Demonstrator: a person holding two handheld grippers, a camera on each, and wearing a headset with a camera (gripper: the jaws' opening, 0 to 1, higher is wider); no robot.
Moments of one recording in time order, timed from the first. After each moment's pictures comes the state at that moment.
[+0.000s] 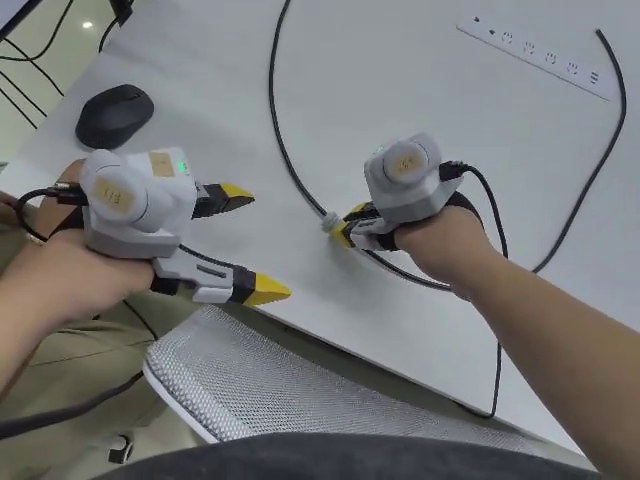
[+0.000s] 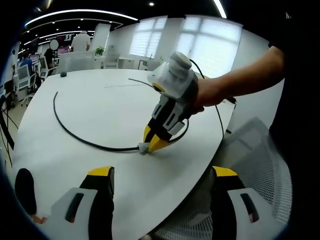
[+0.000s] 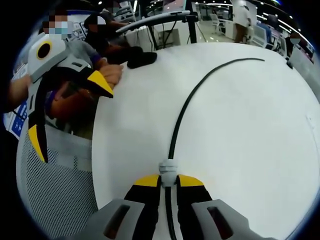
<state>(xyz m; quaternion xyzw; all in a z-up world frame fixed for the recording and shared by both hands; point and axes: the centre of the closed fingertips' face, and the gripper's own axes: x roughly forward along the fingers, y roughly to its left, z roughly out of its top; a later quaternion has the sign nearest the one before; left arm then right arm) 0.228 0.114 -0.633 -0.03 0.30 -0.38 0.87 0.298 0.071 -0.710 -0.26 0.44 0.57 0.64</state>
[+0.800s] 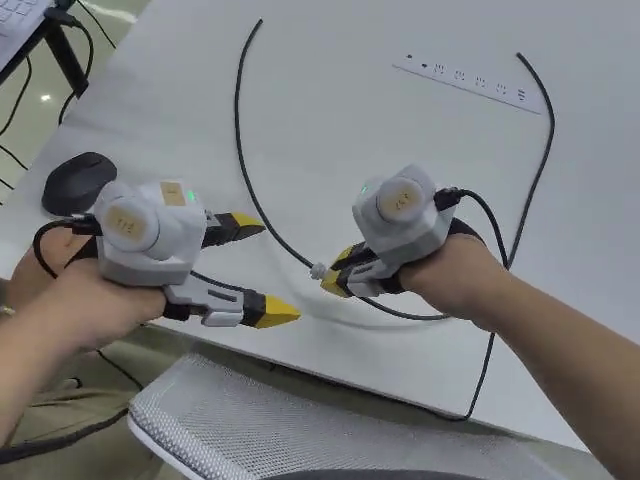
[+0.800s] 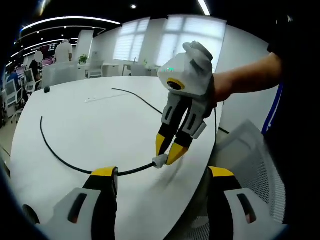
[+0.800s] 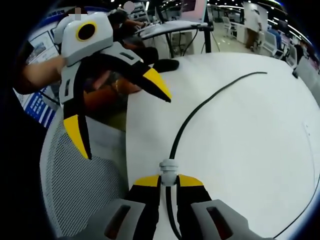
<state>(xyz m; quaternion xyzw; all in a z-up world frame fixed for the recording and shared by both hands) 0.251 0.068 -0.599 0.00 0.27 -0.45 0.85 0.263 0.037 -0.653 -0.26 0.43 0.61 0.61</state>
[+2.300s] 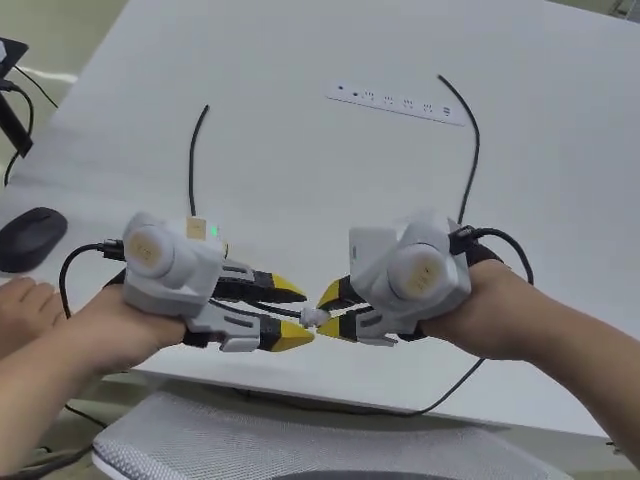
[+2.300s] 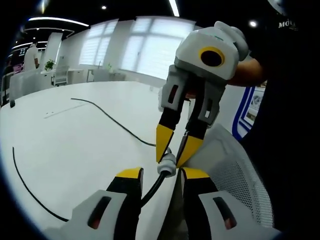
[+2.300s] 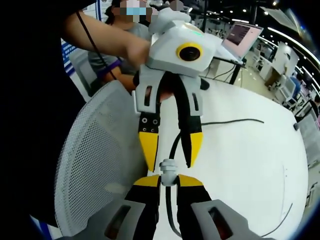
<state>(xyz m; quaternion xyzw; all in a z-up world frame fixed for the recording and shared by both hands) 0.228 -0.007 -0.580 -0.01 0.25 -0.58 0.78 0.216 -0.003 -0.587 -0.37 0.30 0.67 0.57</state>
